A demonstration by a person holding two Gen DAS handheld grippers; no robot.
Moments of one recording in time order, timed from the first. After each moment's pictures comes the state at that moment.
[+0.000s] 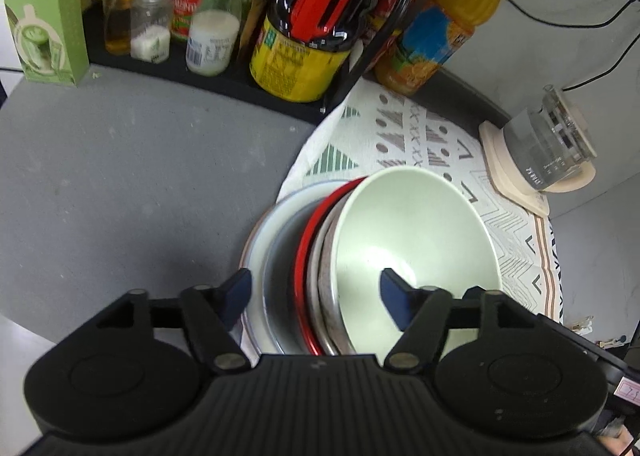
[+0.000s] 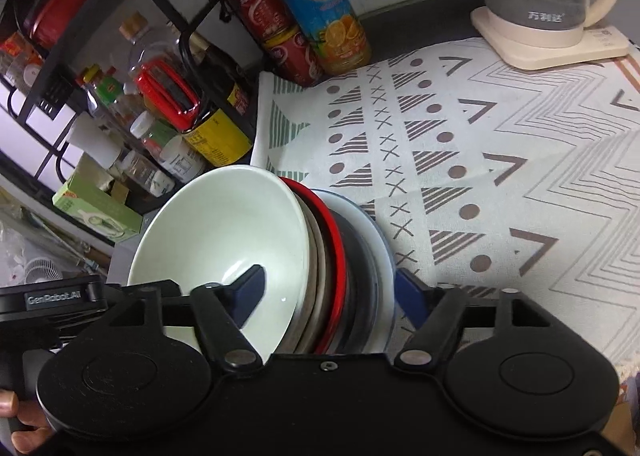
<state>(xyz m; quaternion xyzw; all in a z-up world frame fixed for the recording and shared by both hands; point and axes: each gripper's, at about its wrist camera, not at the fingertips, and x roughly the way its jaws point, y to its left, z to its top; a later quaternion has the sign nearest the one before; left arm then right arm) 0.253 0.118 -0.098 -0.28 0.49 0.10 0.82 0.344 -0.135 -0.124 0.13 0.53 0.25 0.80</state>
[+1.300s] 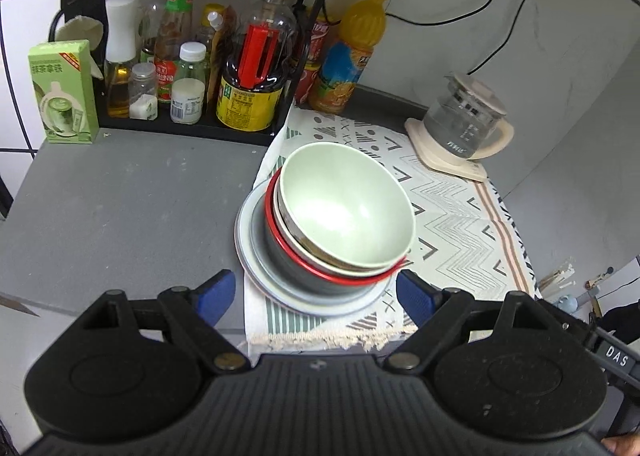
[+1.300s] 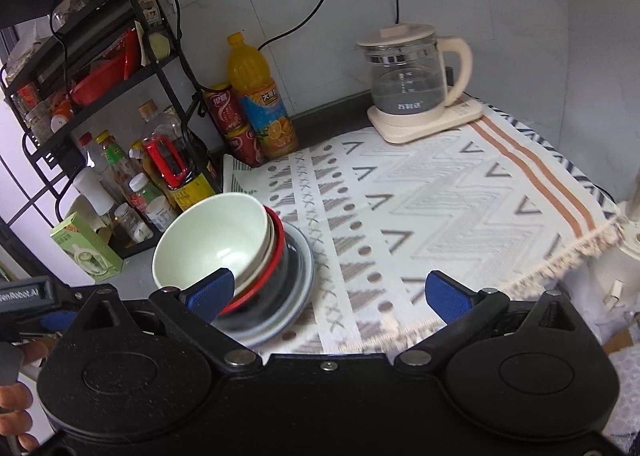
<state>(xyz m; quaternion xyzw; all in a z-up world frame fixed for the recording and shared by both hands) 0.136 0.068 -0.020 -0.20 0.42 0.04 0.88 0.188 -0.221 -0.042 0.13 0.40 0.13 0.90</state>
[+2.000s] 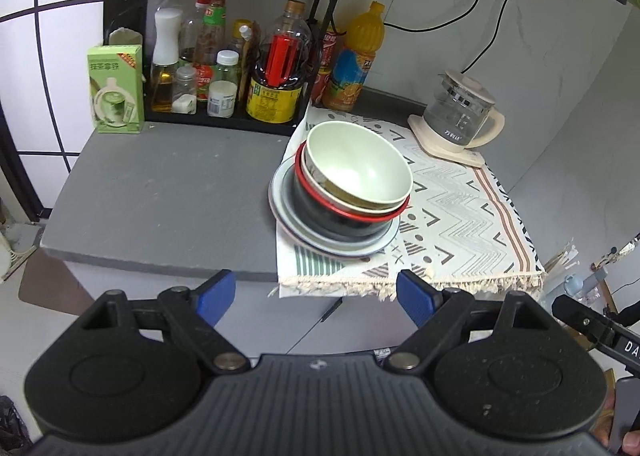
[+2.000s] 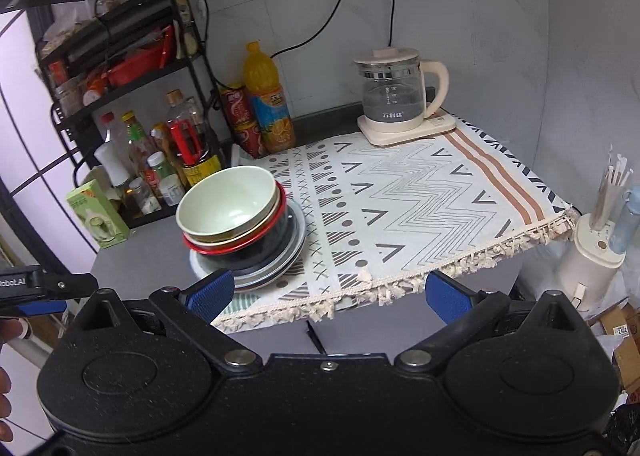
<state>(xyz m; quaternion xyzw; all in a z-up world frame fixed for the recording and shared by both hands) 0.033 0.054 -0.001 -0.18 0.41 0.06 0.89 0.088 -0.236 -0.012 0.09 0.38 0.12 0.91</state>
